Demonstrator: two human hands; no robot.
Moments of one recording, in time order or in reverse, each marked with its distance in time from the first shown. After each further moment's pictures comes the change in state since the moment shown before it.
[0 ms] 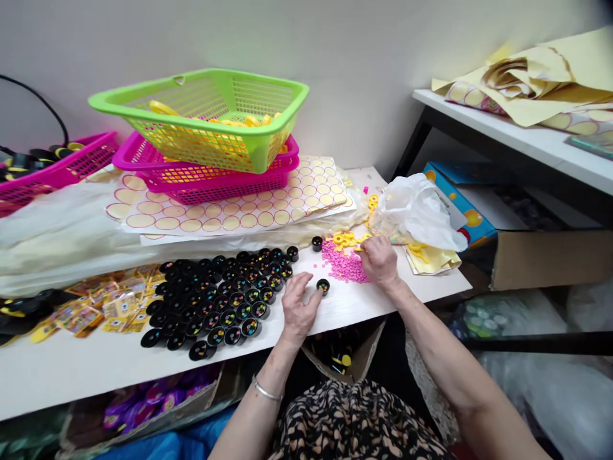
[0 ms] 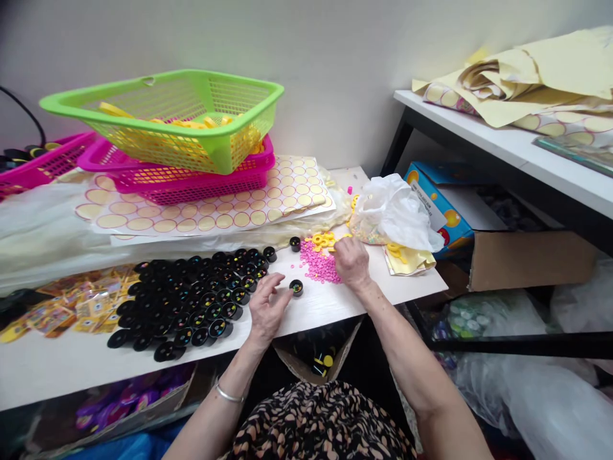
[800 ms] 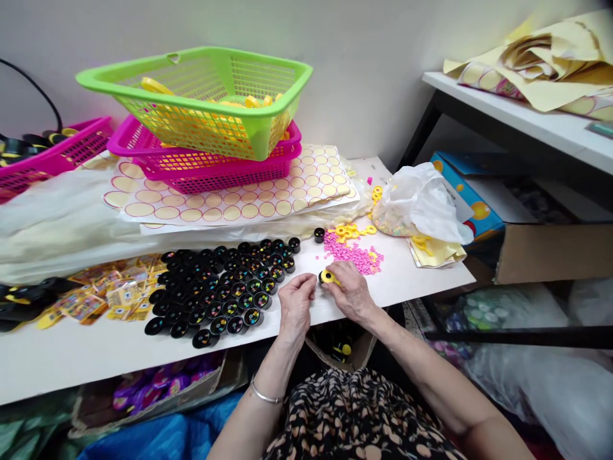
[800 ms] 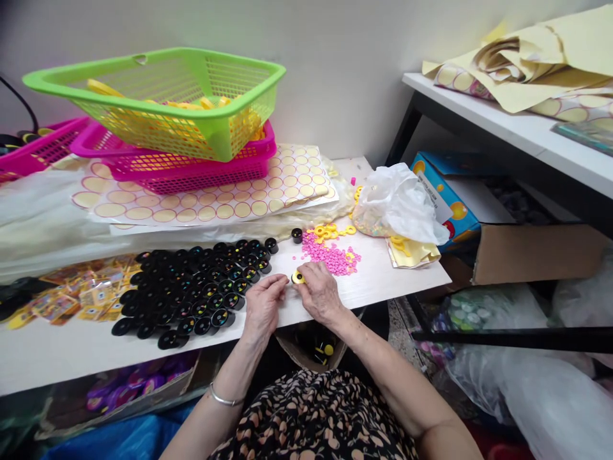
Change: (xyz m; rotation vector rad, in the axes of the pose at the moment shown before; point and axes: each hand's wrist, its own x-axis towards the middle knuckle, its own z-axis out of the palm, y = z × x) left_hand -0.003 0.011 0.006 -0.603 0.140 -0.630; right_hand -0.051 -0.083 0.014 0.446 -0.054 -0.124
